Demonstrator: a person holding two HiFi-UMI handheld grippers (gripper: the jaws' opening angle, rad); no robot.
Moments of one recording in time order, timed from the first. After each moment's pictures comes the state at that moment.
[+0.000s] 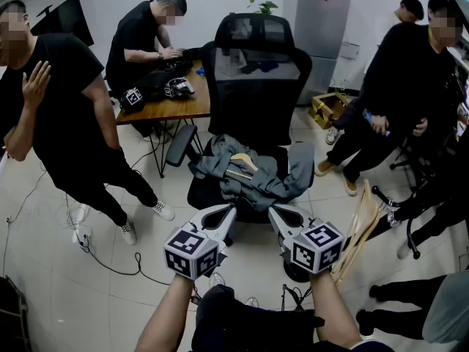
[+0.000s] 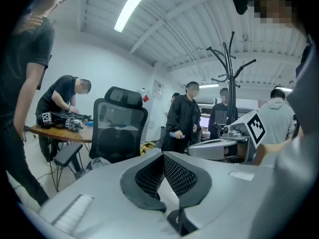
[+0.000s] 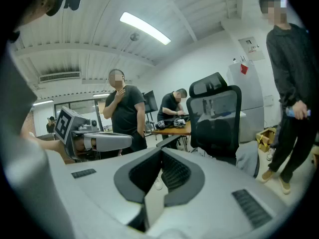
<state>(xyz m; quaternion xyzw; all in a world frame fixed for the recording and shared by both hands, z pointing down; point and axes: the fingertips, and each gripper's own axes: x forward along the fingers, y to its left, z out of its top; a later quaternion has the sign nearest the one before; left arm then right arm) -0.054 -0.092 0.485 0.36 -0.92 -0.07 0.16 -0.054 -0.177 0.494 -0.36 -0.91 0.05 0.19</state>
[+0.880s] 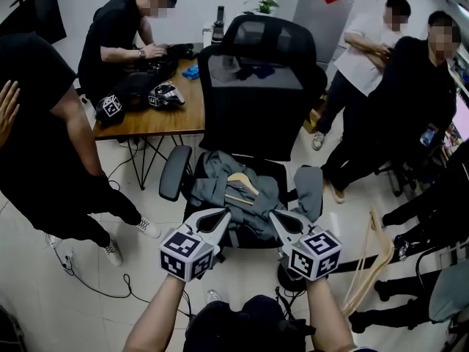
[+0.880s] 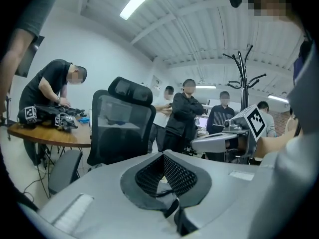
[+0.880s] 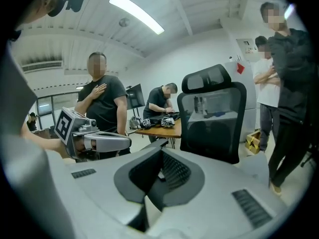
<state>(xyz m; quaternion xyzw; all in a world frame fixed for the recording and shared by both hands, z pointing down) -0.199 -0.019 0.503 0.42 -0.89 -0.08 0.18 -0.188 -0.116 0.495 -0.28 -0.93 0.03 0.22</state>
